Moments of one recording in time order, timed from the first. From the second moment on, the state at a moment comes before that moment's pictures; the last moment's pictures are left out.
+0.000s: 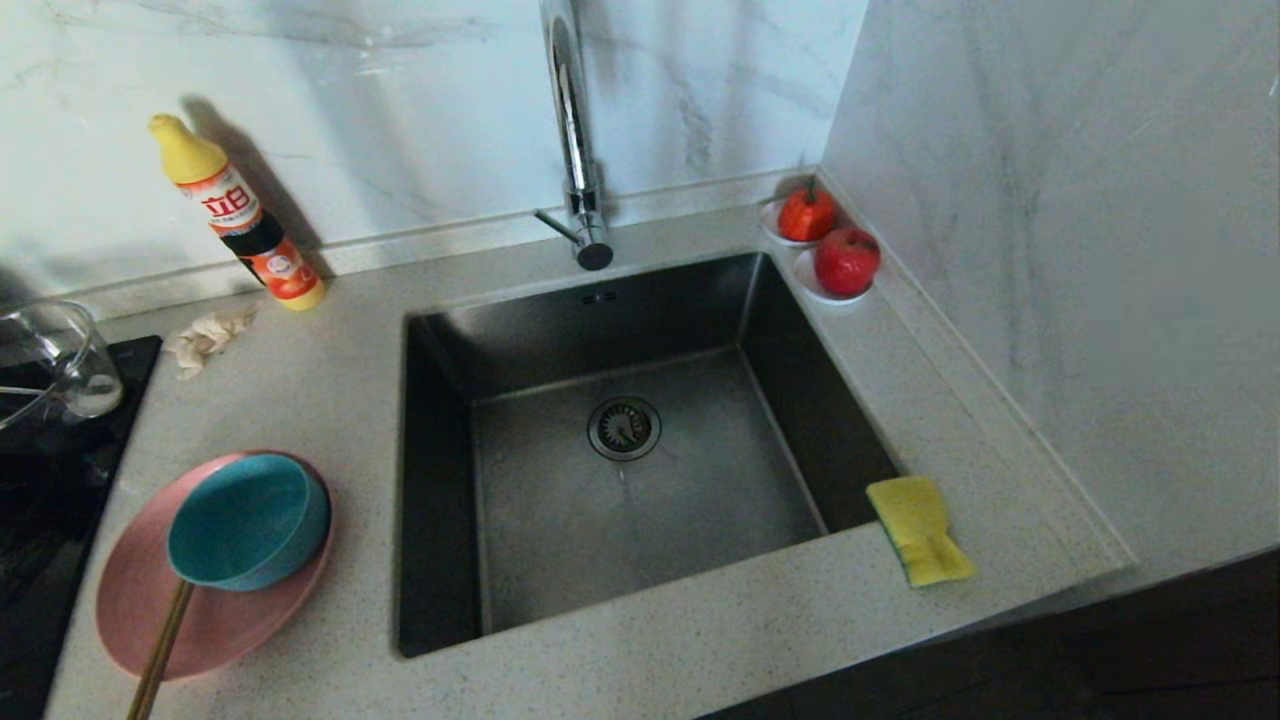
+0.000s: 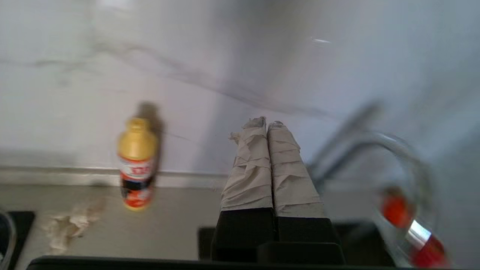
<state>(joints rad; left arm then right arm) 0.13 1.31 -1.49 -0.17 -0.11 -0.31 0.00 0.00 0.00 0.00 -0.01 0.00</state>
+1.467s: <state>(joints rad) -0.01 1.57 -1.49 0.23 -0.62 -0.39 0.00 0.00 0.00 0.00 -0.01 0.00</state>
